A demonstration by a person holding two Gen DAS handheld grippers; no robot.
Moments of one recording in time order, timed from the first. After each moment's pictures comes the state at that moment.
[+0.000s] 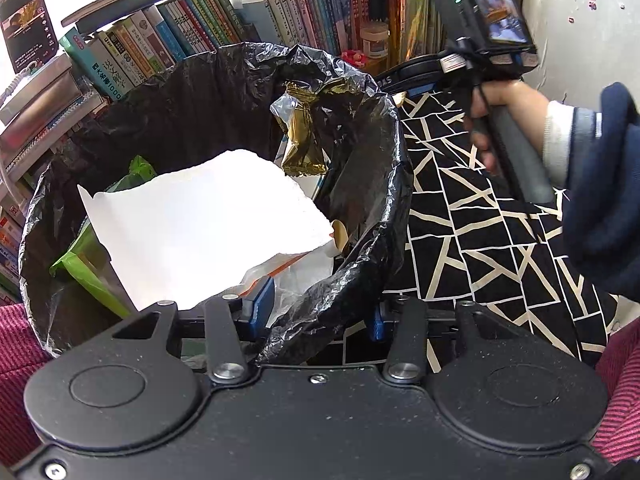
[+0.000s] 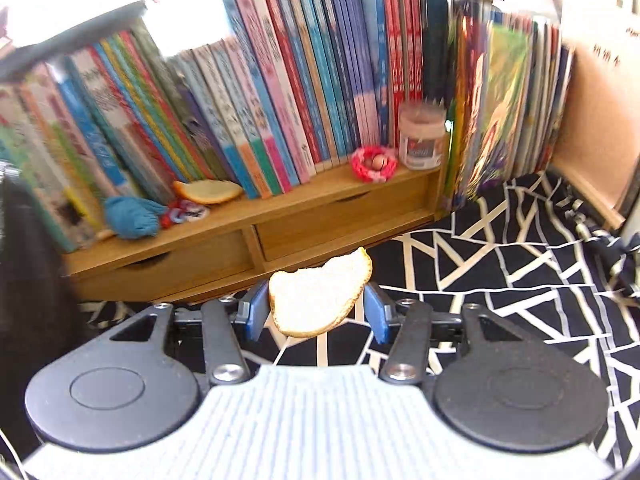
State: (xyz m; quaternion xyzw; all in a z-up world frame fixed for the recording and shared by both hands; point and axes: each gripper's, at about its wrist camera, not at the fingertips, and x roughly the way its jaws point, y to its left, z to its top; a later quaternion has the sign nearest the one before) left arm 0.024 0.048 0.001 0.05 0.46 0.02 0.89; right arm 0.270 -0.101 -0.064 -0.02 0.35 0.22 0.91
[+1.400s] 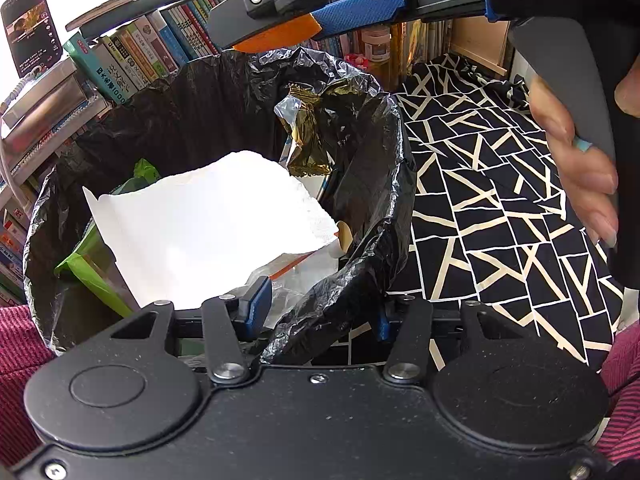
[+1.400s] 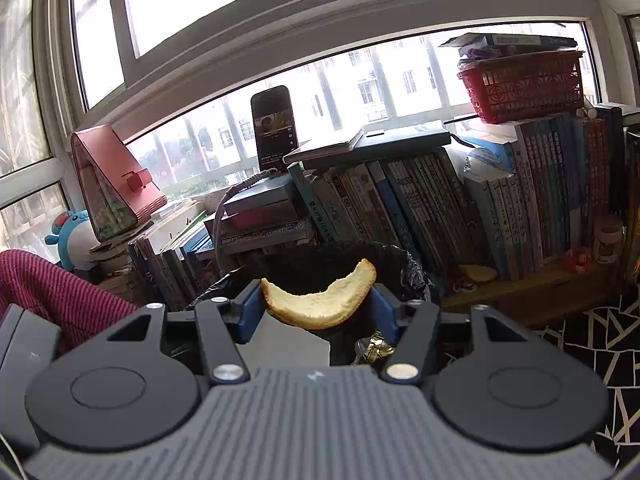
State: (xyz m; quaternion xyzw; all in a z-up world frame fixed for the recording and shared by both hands) left arm 0.020 0.047 -0.001 0.06 0.45 0.02 0.89; right arm 0.115 -0.083 0.049 0.05 0.22 0.49 0.84
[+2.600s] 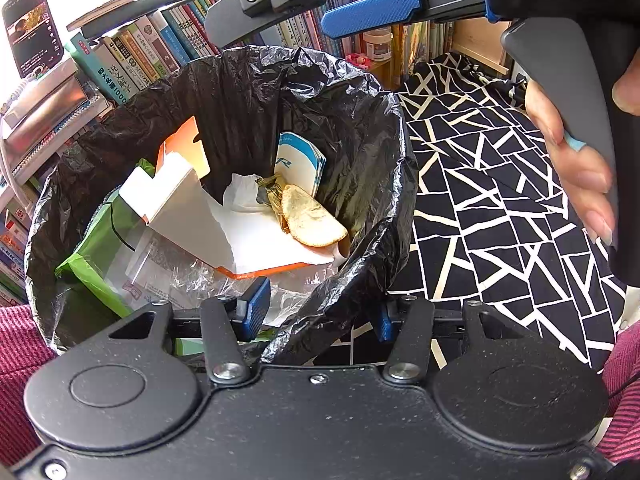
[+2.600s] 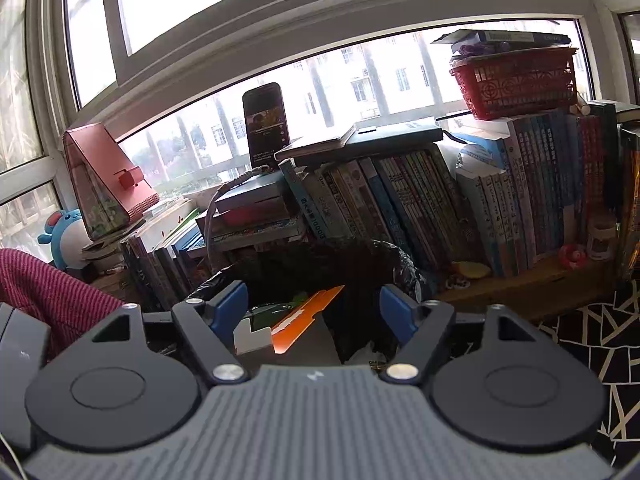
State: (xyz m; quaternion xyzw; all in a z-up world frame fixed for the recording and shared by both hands) left arm 0.021 0.049 -0.001 0.06 0.45 0.02 0.89; right arm 0.115 -0.083 0.047 0.05 0.22 0.47 0.85
